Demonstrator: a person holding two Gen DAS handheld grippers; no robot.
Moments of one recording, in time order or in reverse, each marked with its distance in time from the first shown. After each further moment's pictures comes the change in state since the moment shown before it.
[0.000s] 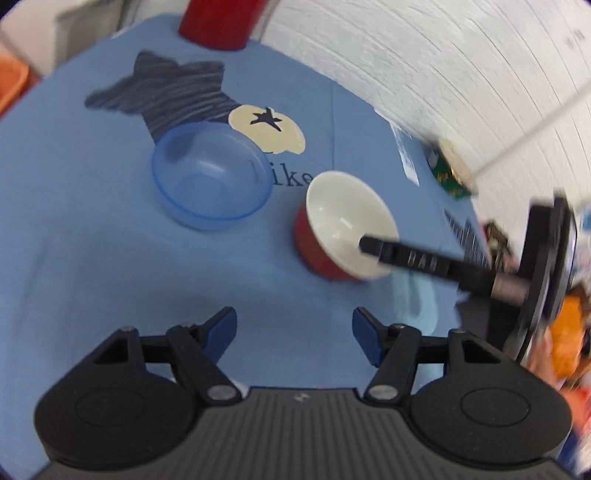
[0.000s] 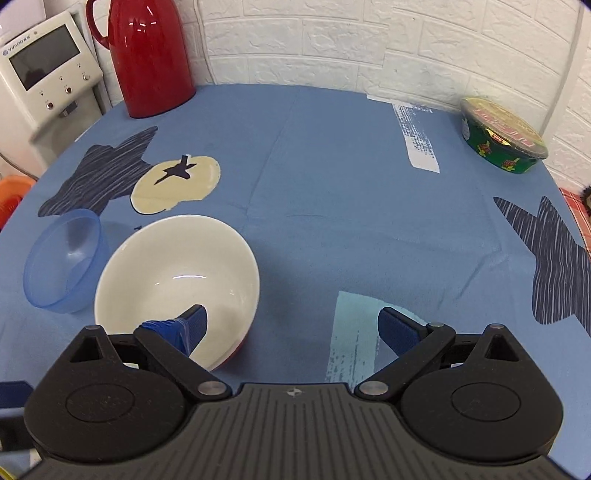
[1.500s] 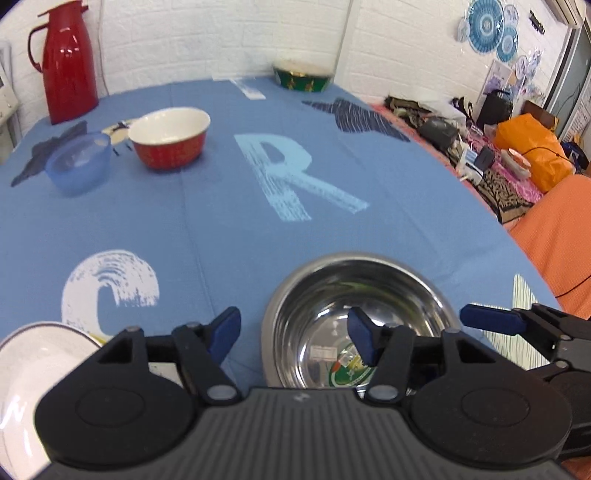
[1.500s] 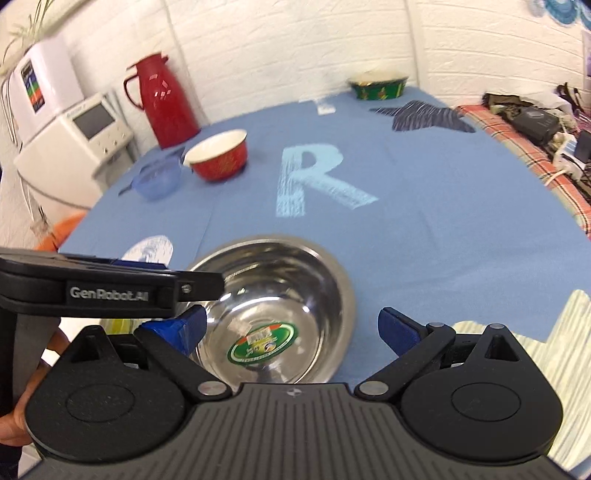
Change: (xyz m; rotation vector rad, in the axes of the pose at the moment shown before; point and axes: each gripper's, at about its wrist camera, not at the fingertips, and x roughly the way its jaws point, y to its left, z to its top) left arm -0.047 -0.083 -0.215 0.664 -0.039 0.002; right arm -0.201 -0.010 -0.287 0.309 -0.247 0.050
